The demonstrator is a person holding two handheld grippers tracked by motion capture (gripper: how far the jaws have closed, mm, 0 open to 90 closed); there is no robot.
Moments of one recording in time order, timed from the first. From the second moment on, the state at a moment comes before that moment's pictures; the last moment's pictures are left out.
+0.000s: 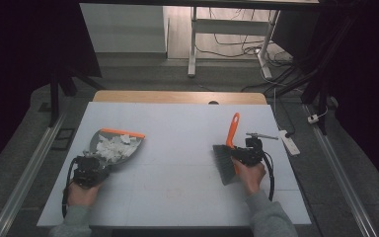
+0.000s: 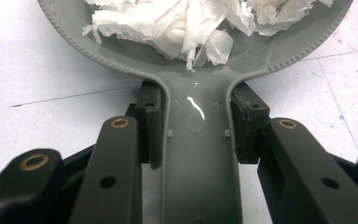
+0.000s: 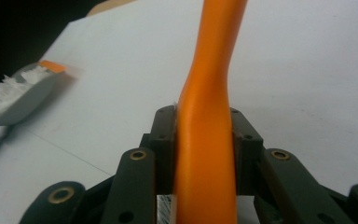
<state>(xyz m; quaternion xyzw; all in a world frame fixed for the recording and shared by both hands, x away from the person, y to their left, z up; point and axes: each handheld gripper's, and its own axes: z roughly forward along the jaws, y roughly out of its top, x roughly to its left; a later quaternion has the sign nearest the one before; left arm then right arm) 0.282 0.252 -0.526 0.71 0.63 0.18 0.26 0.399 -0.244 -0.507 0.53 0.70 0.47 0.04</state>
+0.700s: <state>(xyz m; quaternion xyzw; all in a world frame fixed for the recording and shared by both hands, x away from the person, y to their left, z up) 0.285 0.251 -0.530 0.71 0.63 0.17 0.25 0.413 -0.253 -0.515 0.54 0.74 0.40 0.06</state>
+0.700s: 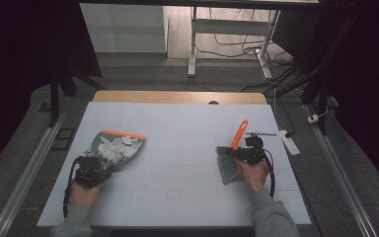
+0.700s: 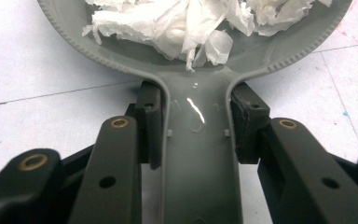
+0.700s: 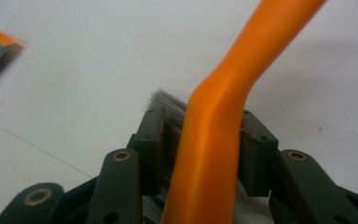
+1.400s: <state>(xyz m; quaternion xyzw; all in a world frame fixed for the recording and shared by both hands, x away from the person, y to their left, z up) 0.276 0.252 -0.522 0.69 0.63 0.19 0.28 0.414 -0.257 -0.503 0.52 0.77 0.35 0.12</state>
